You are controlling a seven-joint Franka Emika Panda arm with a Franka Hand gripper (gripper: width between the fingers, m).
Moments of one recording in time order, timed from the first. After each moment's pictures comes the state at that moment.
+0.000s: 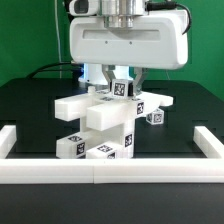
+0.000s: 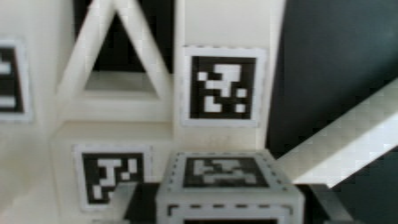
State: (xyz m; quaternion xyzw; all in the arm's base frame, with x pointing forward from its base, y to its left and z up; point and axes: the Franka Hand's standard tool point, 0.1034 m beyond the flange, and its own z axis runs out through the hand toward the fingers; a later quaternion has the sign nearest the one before) arm 0.576 -0.004 0.113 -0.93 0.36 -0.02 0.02
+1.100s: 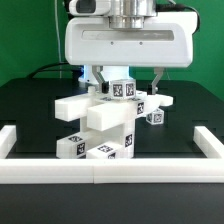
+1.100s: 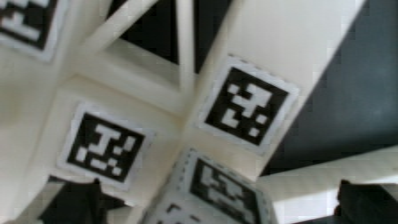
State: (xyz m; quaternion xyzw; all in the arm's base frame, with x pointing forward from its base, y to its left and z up) arm 0.574 0.000 0.112 -0.99 0.10 -0.03 0.01
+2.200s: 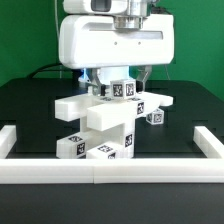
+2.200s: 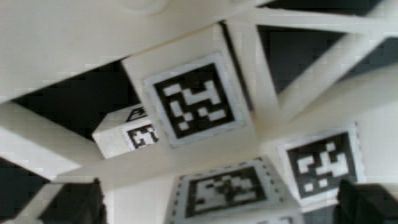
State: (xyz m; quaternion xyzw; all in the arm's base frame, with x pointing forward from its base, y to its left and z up) arm 0.574 -0.014 0.112 -0.96 -0.29 -0.02 -0.02
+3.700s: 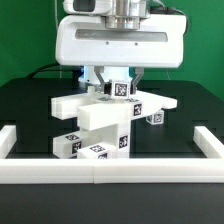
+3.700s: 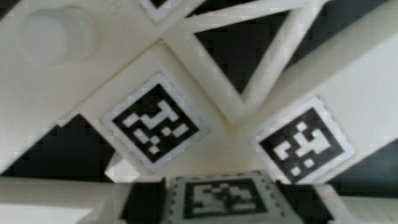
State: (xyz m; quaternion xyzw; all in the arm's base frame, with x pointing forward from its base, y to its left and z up) arm 0.573 -0.015 0.111 -1.00 0.03 -0.02 -0.01
